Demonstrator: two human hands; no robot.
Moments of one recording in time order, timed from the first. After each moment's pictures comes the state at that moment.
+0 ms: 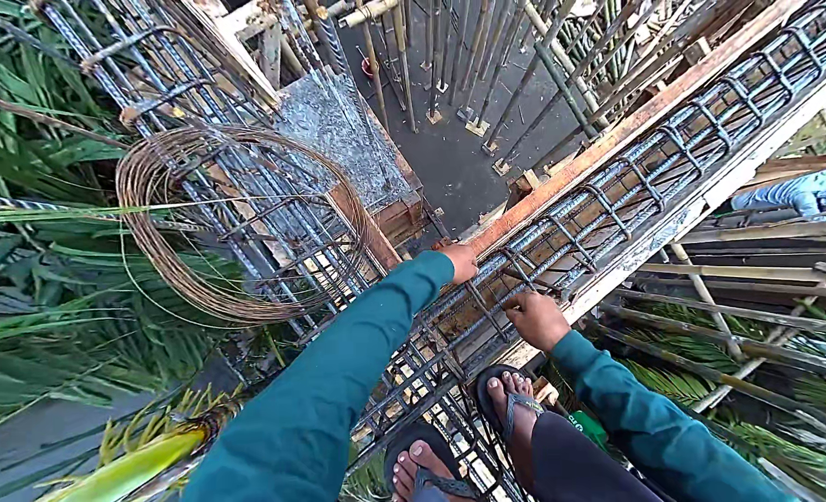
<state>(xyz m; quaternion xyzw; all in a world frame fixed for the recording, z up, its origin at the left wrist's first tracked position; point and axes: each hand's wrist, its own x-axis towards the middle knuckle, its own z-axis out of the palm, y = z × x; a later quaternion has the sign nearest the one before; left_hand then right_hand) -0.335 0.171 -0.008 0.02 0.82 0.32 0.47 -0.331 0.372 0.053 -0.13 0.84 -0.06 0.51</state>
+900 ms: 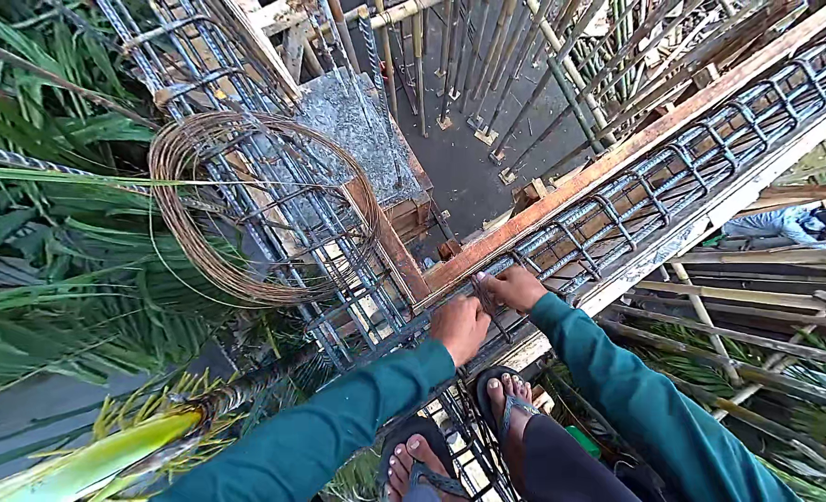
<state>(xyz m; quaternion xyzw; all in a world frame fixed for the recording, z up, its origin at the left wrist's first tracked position) -0.224 0.224 0.050 -0.23 0.78 0.46 0.35 -0.354 0.334 0.011 -0.09 0.83 -0.13 0.54</state>
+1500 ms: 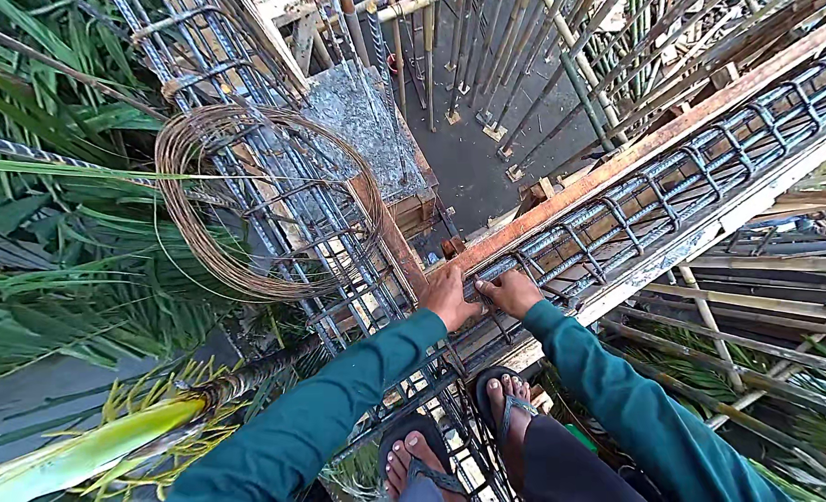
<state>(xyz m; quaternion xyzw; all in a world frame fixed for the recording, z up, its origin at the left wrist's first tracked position) -0.241 0.200 0.007 -0.28 0.80 0.41 0.33 -0.347 0.320 0.021 -0.14 0.84 -0.04 0.53</state>
